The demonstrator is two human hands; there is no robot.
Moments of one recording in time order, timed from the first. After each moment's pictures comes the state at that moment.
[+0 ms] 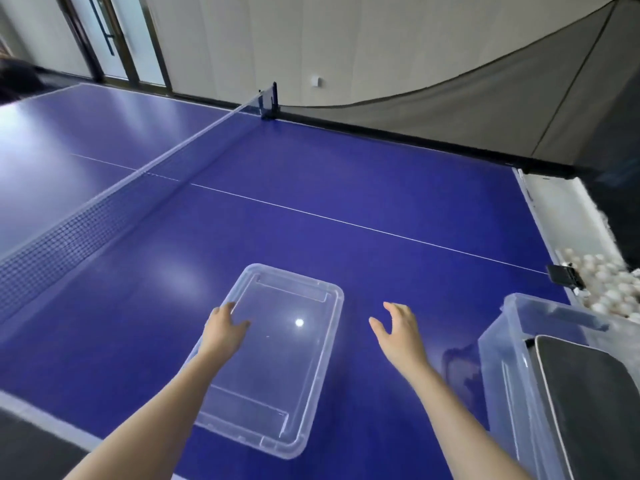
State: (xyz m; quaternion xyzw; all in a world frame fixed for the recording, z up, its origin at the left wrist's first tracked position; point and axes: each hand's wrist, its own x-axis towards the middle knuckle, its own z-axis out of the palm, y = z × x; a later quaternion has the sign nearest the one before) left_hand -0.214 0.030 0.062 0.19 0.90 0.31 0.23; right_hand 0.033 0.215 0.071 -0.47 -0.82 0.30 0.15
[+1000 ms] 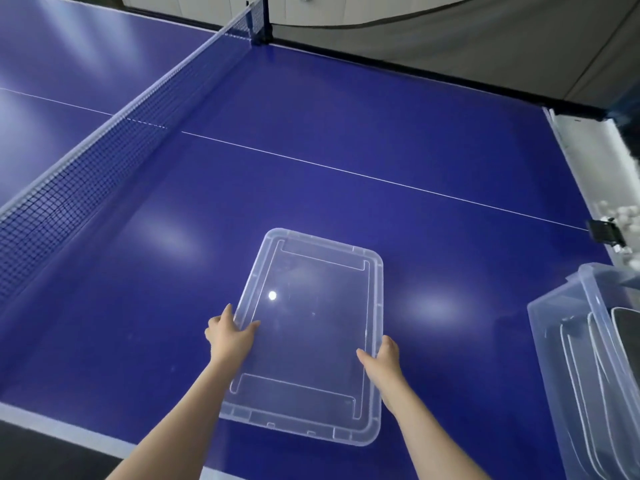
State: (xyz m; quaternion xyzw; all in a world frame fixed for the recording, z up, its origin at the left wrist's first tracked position) left_hand -0.293 -0.007 -0.022 0.08 0.88 0.34 0.31; right_hand -0.065 0.118 -0.033 -0.63 -0.60 0.48 0.01
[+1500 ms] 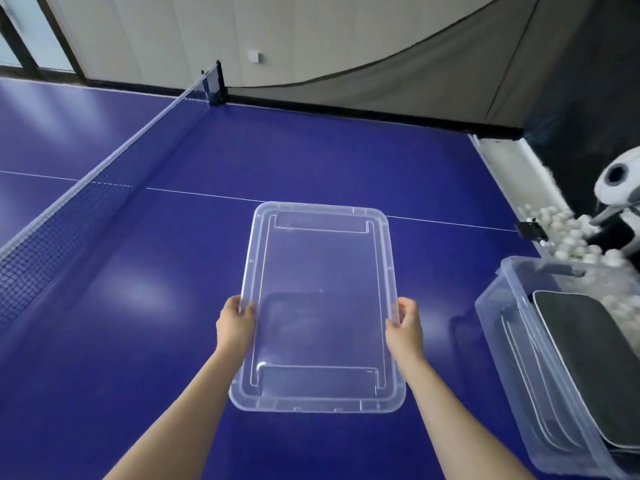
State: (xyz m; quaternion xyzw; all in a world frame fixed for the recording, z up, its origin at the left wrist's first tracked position) left_hand -0.261 0.058 0.052 0.15 0.83 0.46 0.29; right_hand -0.017 0.175 0.049 -0.62 -0.58 0.43 0.29
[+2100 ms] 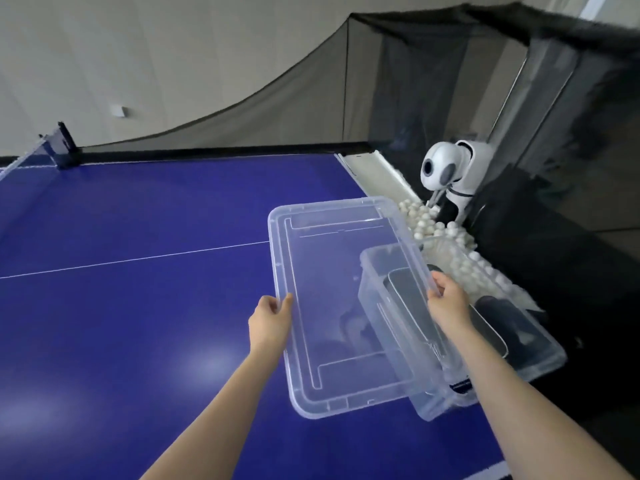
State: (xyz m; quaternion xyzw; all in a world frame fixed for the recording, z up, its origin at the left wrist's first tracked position) left_hand -0.038 0.168 0.125 0.34 0.74 0.45 0.36; right_hand 0.245 0.233 0.148 -0.72 -0.55 0.23 0.36
